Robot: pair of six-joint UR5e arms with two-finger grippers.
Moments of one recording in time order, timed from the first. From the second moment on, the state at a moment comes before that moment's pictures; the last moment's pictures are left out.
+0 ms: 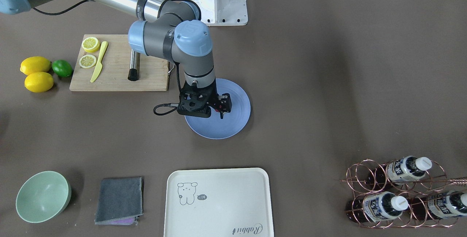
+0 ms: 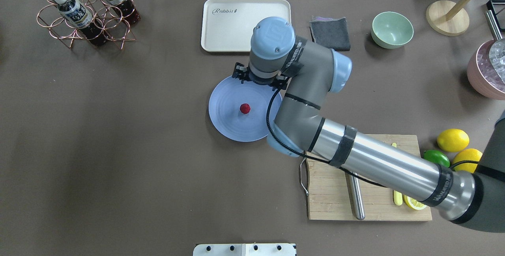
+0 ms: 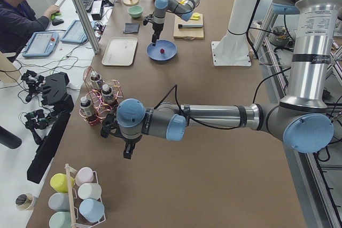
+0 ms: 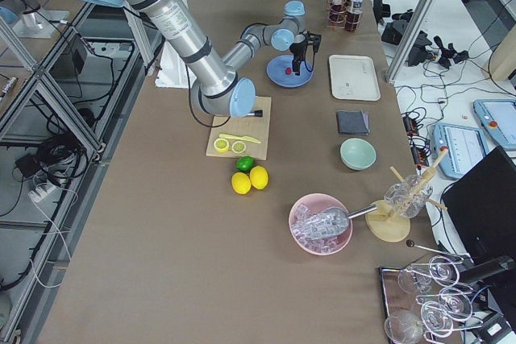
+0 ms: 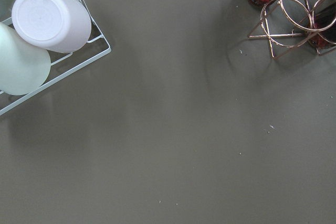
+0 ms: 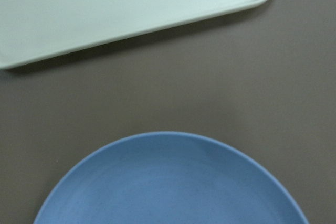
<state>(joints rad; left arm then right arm) -1.64 -1.63 -1.52 -1.78 -2.49 0.01 0.63 -0.74 1.38 -1.39 1.86 1.36</state>
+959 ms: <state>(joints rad) -1.64 -1.59 -1.55 -1.78 -2.50 0.01 1.14 -1.23 1.77 -1.63 2.20 0.53</state>
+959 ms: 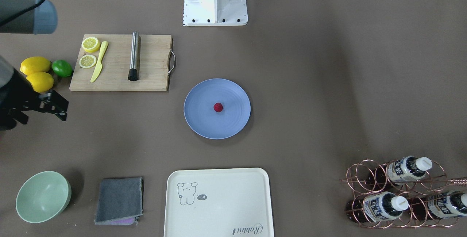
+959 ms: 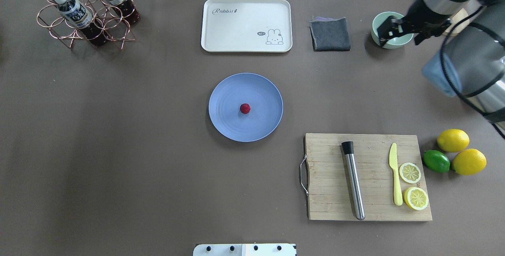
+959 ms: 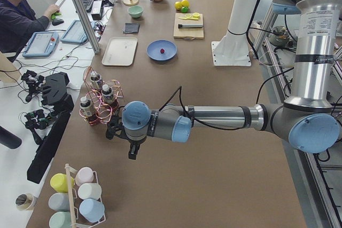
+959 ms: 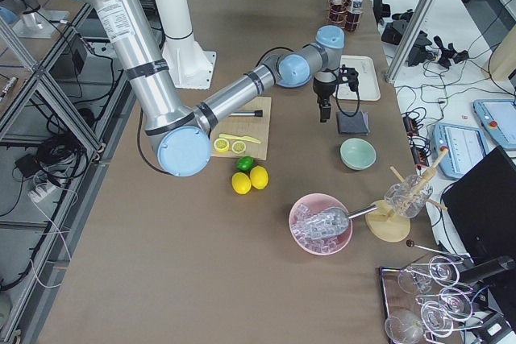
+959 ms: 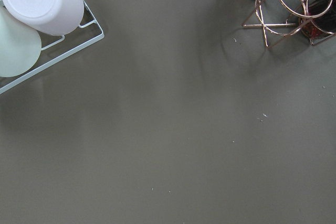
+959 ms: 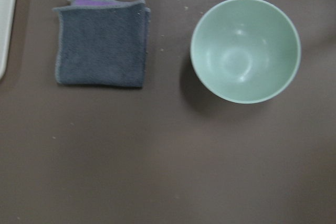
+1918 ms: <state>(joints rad) -1.64 -1.59 -1.53 -1.78 -2.51 0.01 1.54 -1.63 1.76 -1.64 2.30 -0.15</state>
